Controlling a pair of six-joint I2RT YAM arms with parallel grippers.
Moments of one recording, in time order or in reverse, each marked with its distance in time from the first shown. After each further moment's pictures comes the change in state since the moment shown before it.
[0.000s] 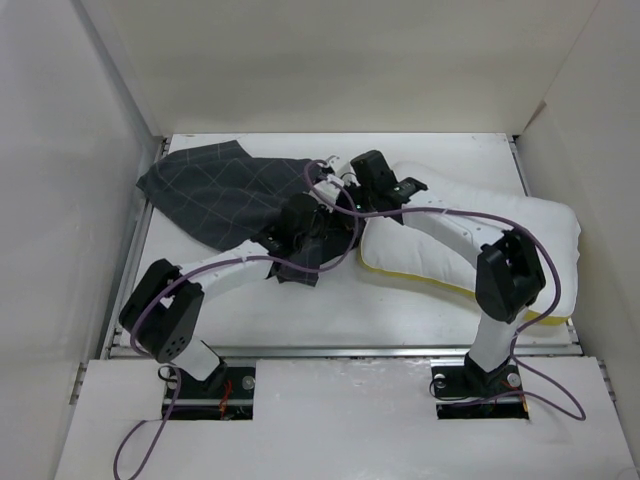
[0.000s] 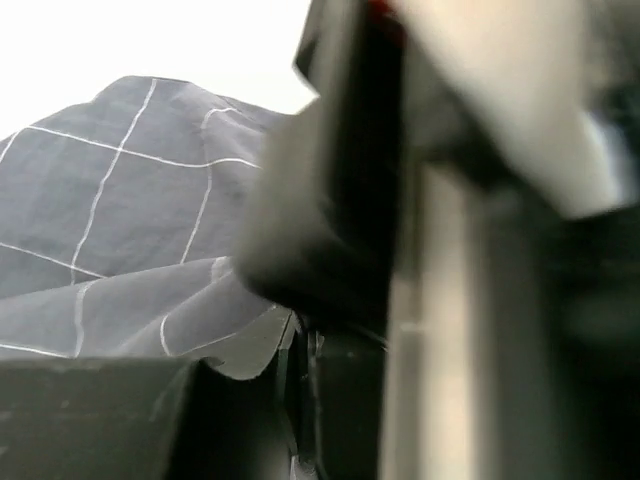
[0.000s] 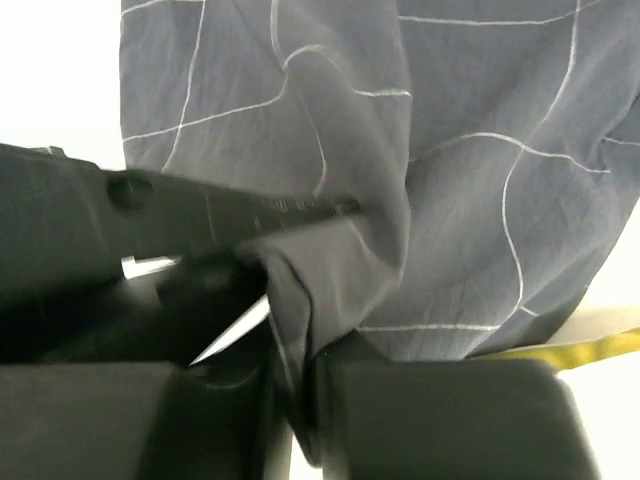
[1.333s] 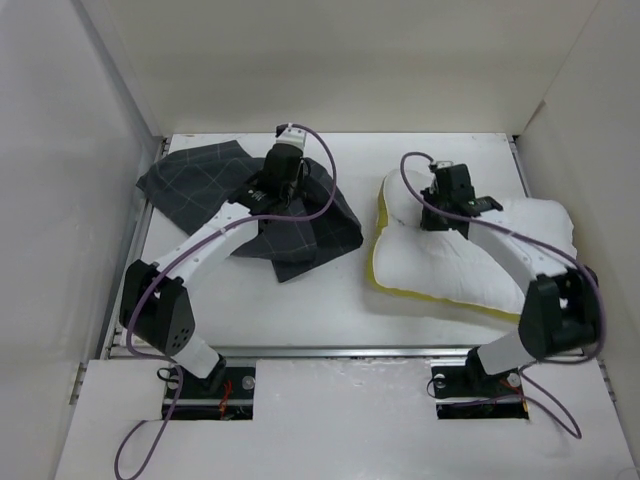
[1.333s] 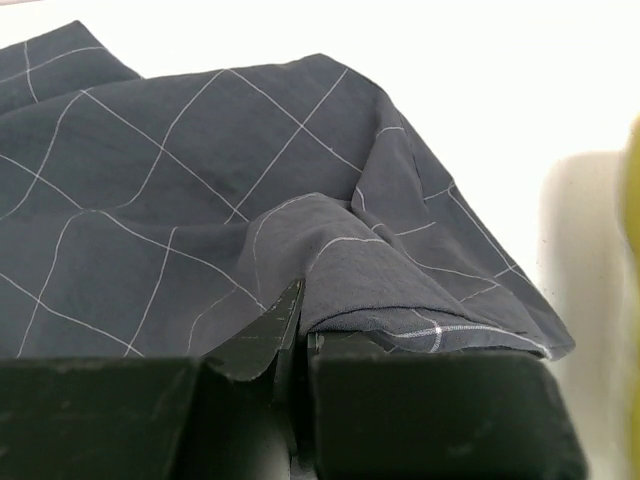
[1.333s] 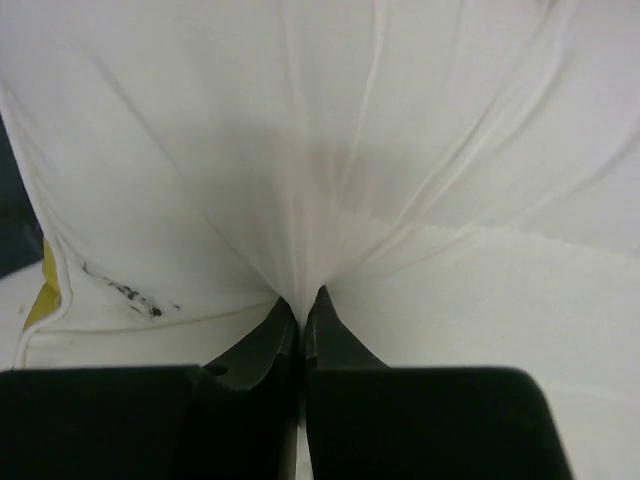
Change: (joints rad) left arm 0.154 0.014 0.406 -0.528 -0.182 -0.240; right arm -0.378 -0.259 -0.352 -0.009 0.459 0.243
